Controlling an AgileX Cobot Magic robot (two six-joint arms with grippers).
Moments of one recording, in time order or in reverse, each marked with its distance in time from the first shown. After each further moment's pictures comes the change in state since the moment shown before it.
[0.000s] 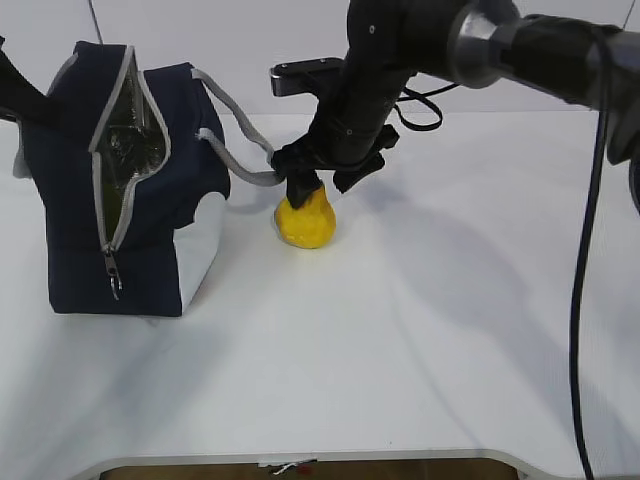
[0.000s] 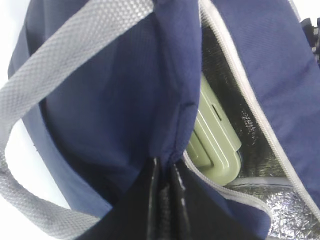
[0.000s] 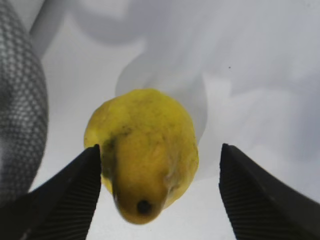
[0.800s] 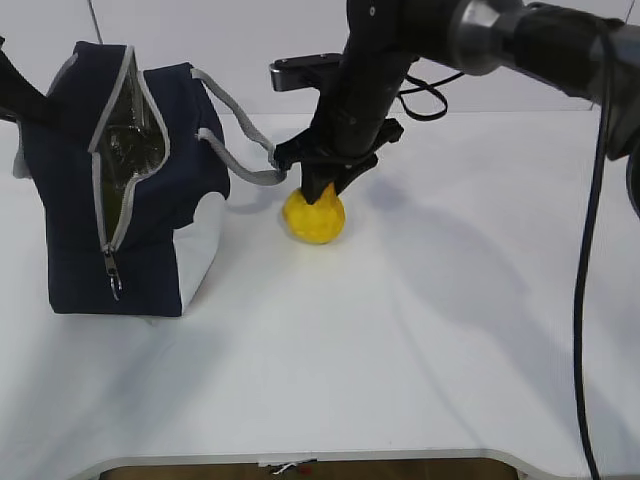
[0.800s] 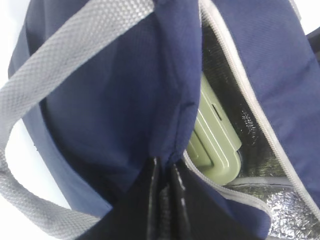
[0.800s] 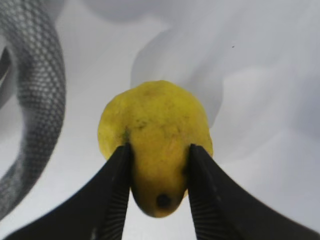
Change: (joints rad) left arm 0.000 0.000 0.000 0.002 0.000 0.000; right arm 0.000 0.002 -0.076 0.002 0.133 -0.001
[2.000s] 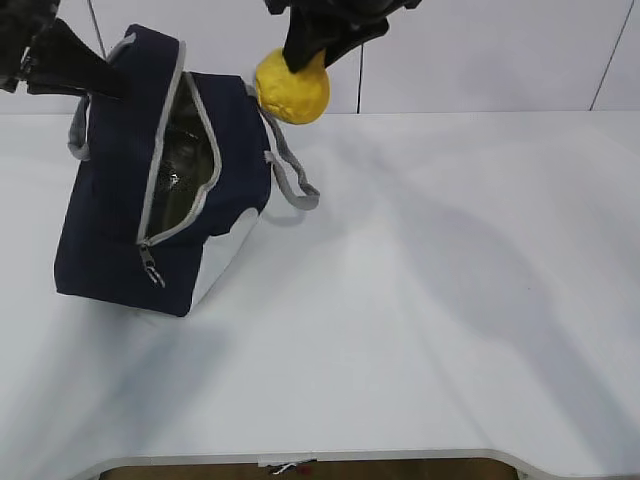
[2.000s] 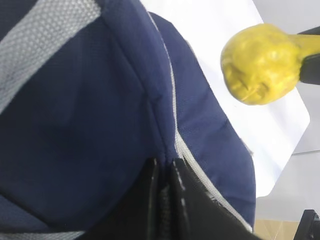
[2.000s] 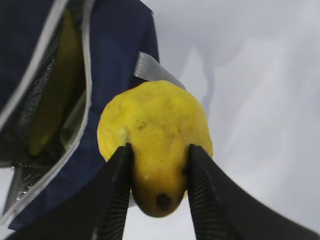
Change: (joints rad) left arm -0.112 0.006 0.000 -0.198 0.000 -0.002; right arm 0.000 -0.236 -0.067 0.076 0.025 -0.002
